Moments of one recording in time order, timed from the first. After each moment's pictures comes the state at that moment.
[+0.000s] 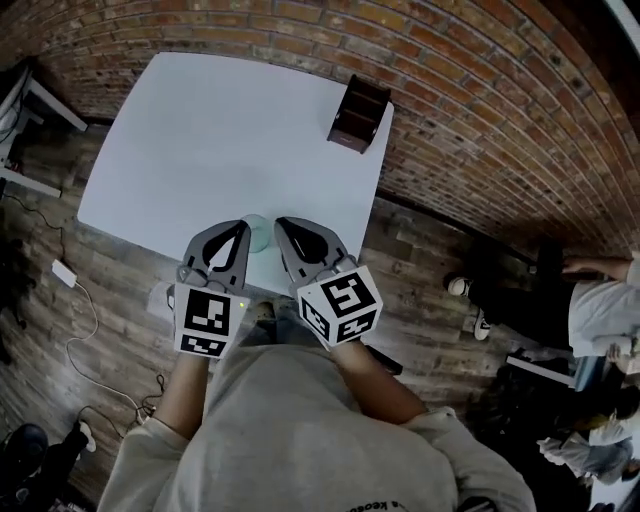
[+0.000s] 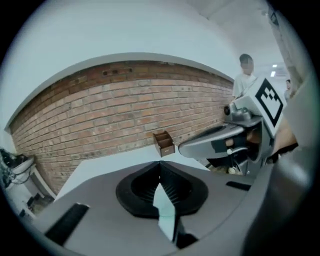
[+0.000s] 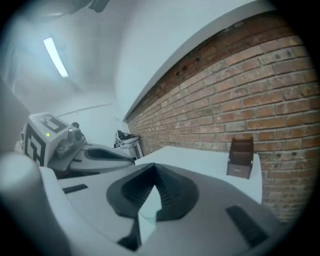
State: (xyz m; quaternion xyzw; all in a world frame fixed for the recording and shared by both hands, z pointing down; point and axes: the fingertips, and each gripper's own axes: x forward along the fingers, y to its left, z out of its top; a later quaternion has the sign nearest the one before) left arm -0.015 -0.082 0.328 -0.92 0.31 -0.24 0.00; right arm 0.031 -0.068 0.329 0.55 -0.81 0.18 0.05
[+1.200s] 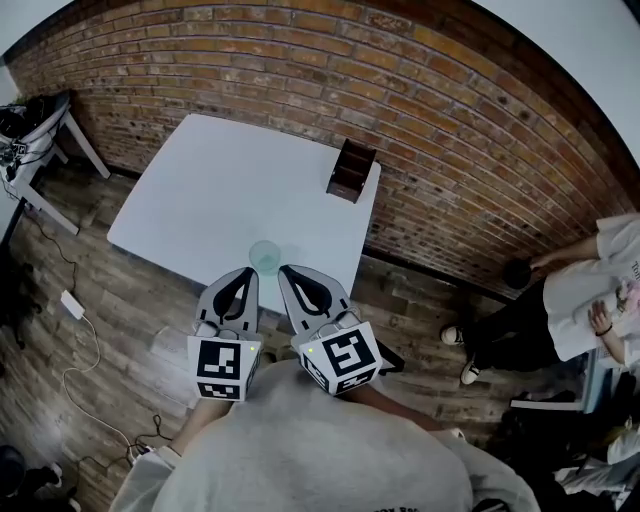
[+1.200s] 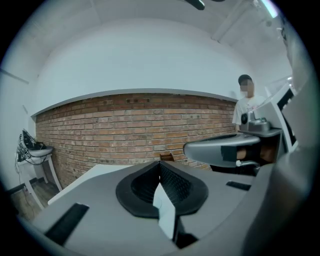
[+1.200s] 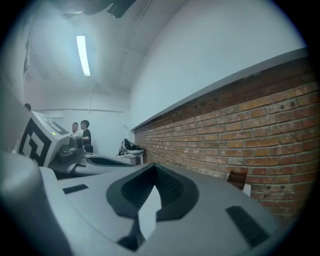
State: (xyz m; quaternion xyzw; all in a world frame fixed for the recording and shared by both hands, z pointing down) left arm -0.057 0.010 0.236 -0.91 0.40 -0.11 -0.01; right arm -0.013 0.029 0.218 0.56 -0.83 0.05 0.02
